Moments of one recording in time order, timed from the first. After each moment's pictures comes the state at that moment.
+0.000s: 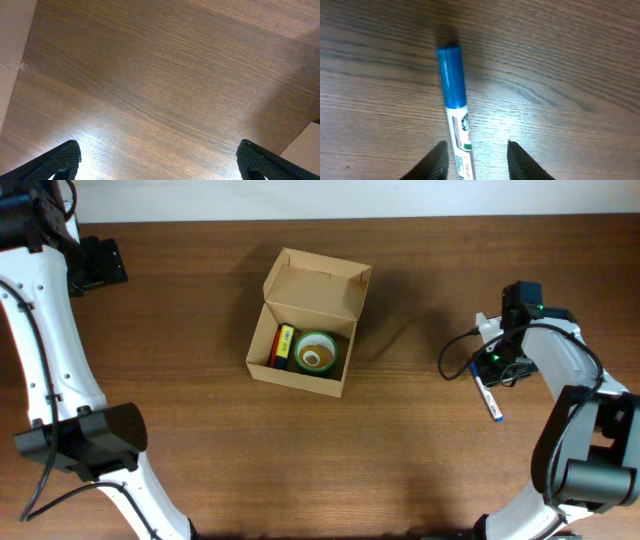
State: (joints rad) left arm 0.25 2.11 2.53 -1.61 -0.18 -0.07; right arm -0.18 1.85 1.25 -0.90 0.11 -0.39
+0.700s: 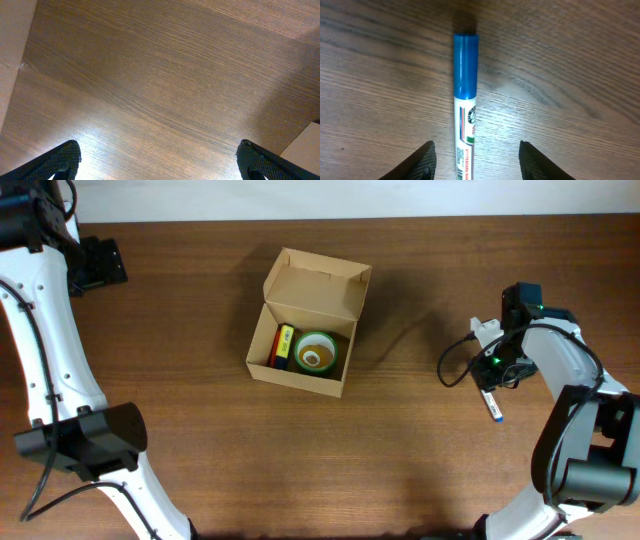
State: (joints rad) left arm 0.25 2.11 2.53 -1.61 -0.18 -0.07; right arm -0.18 1.86 1.25 -0.93 0.10 -0.50
